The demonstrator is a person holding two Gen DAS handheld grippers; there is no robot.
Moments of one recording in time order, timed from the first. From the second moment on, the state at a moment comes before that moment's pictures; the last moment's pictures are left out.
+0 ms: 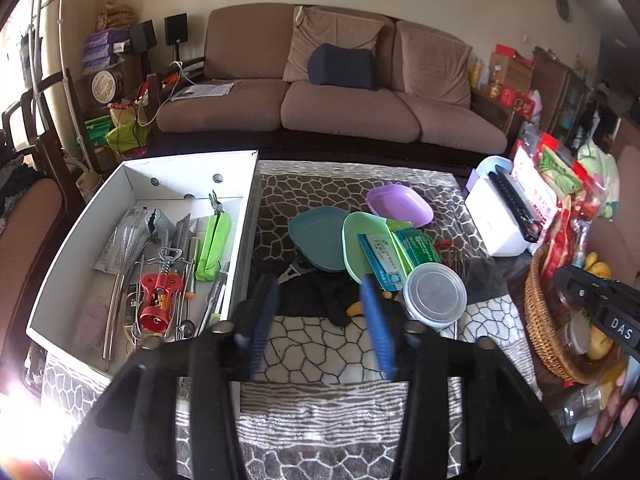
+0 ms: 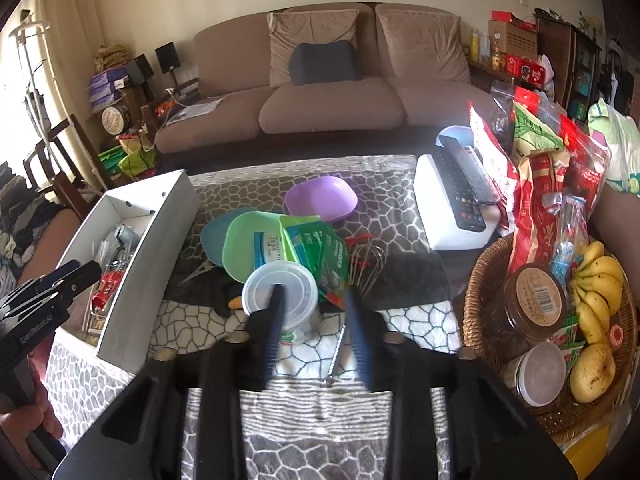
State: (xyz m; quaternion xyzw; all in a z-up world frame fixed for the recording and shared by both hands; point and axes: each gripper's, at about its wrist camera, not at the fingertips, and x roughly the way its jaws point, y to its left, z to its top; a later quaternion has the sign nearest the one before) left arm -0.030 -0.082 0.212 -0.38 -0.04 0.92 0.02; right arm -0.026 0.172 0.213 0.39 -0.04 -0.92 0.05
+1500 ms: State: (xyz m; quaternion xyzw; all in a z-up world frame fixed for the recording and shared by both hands) left arm -0.085 -0.058 0.093 -0.41 -0.05 0.91 0.08; right arm -0.110 0.112 0.051 0.40 -0.01 -0.91 0.13
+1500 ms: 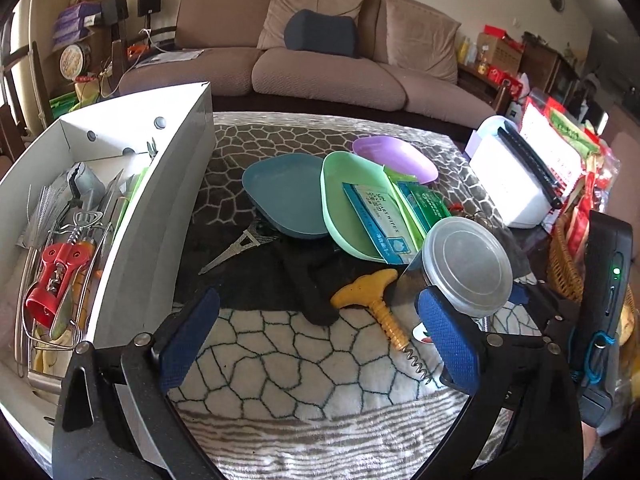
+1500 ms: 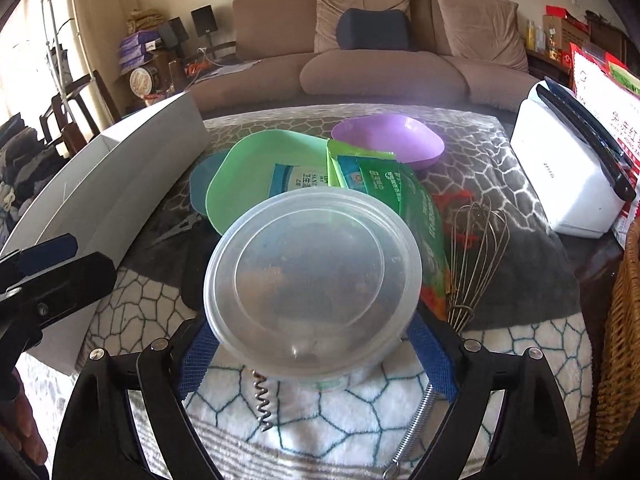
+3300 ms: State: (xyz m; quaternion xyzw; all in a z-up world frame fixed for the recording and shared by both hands) left arm -0.174 -0.022 0.090 -0.46 -0.07 0.88 0.09; right arm -0.064 0.203 0.158 0.36 -0.06 -0.92 0.14
